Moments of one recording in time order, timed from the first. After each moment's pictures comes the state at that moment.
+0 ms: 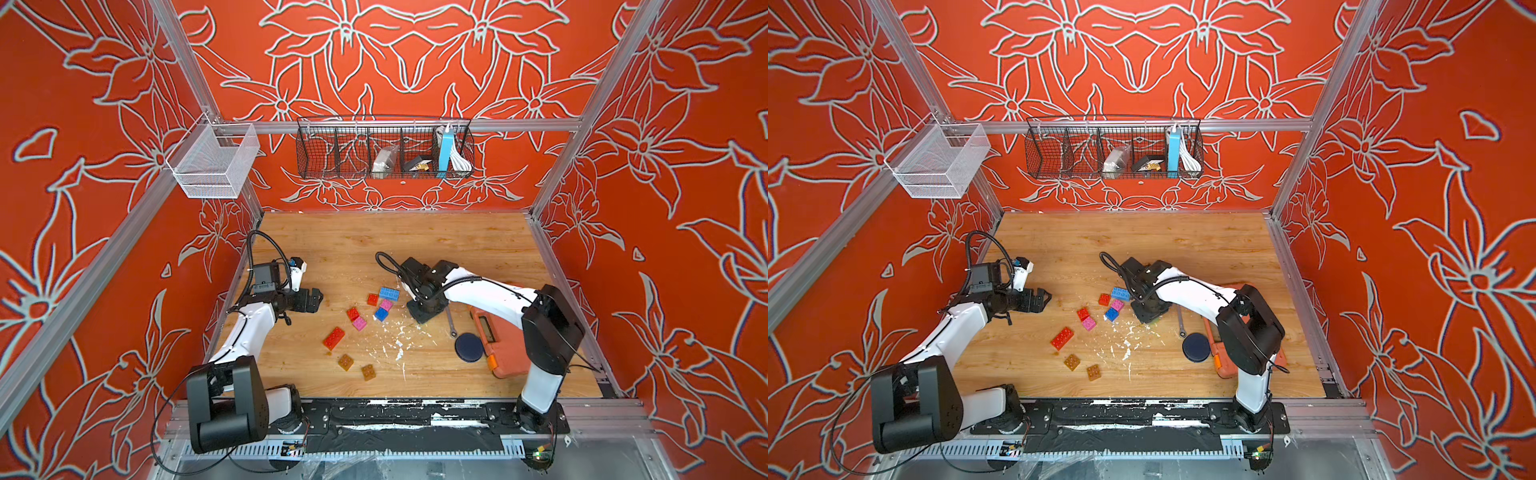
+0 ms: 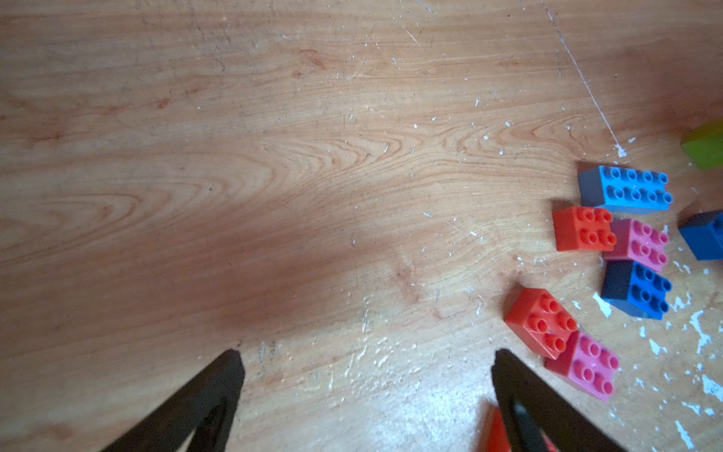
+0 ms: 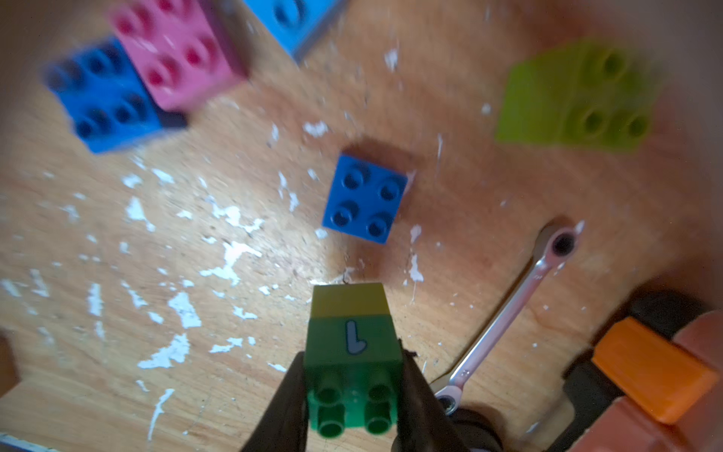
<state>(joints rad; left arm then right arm) 0.26 1.25 0.71 -0.42 0.39 0.26 0.84 1.81 1.42 -1.00 0.07 0.21</state>
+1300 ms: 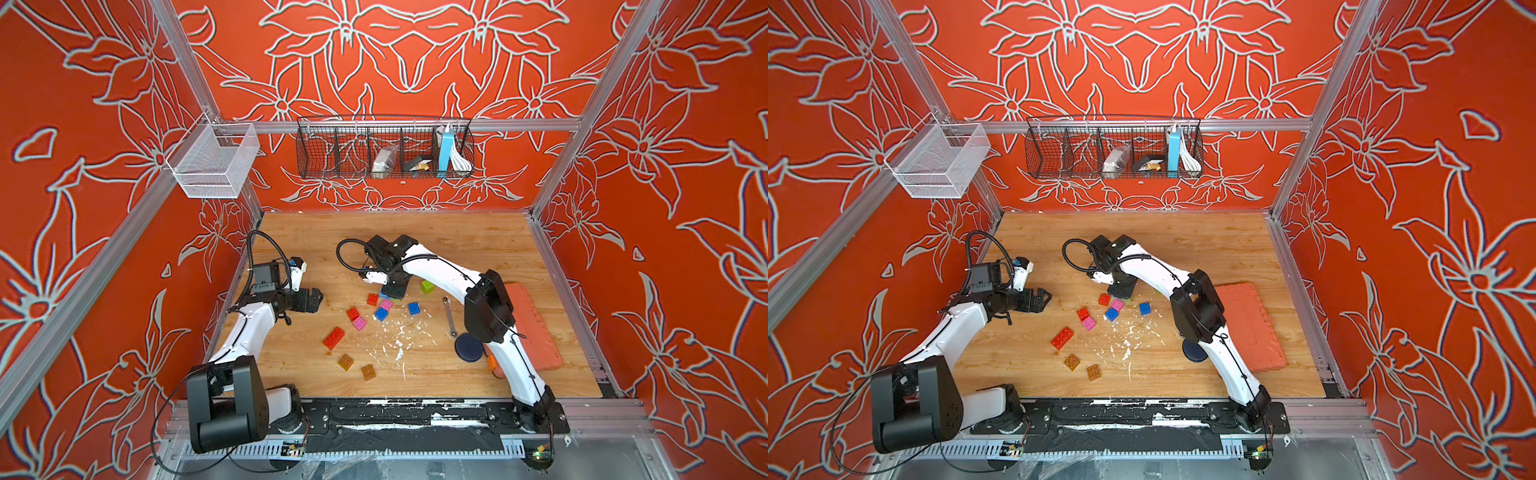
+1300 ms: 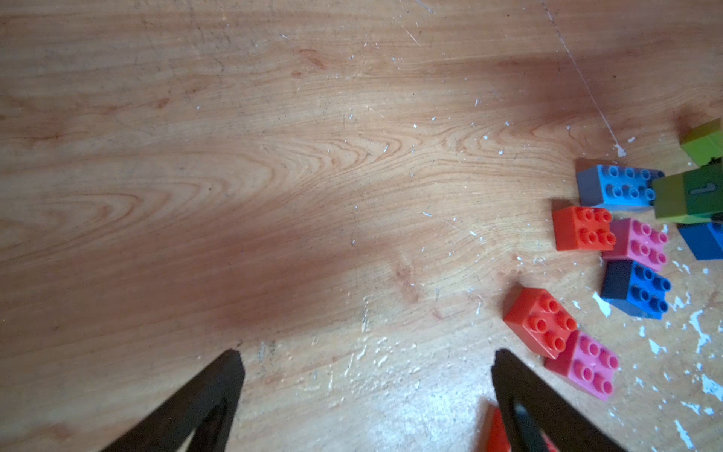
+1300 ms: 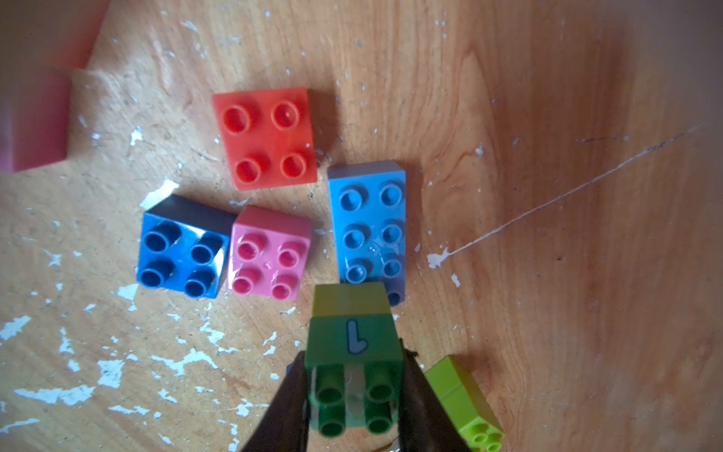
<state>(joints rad) 0.26 1.25 0.71 -0.42 0.39 0.26 0.84 2.31 2.10 -1.26 0.10 -0.46</state>
